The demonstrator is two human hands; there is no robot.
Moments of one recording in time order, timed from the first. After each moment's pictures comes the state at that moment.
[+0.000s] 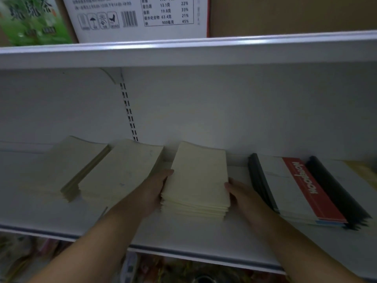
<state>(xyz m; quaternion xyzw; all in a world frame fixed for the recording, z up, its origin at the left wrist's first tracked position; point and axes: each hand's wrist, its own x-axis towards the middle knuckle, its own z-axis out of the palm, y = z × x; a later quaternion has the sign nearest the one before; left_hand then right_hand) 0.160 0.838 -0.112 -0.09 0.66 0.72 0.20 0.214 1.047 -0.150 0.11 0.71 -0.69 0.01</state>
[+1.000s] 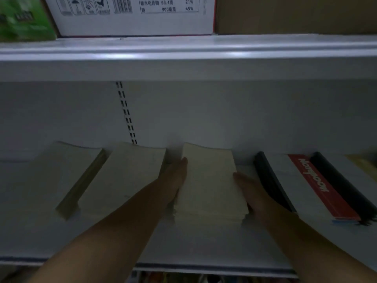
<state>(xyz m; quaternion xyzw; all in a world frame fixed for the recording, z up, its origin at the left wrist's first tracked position) 0.095 0.866 -0.101 -0.10 0.79 0.59 0.16 0.175 1.033 -0.146 0.23 0.64 -0.73 0.00</state>
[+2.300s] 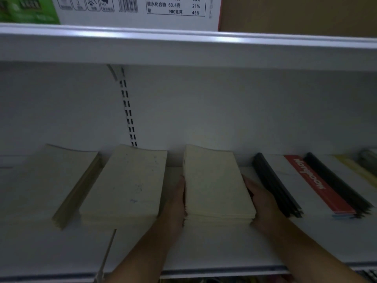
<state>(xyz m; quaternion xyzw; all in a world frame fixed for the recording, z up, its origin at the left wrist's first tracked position) 0.140 0.827 -0.153 -0.03 0.60 0.76 0.25 0.194 1.009 -0.153 0.14 0.51 -0.85 -0.07</state>
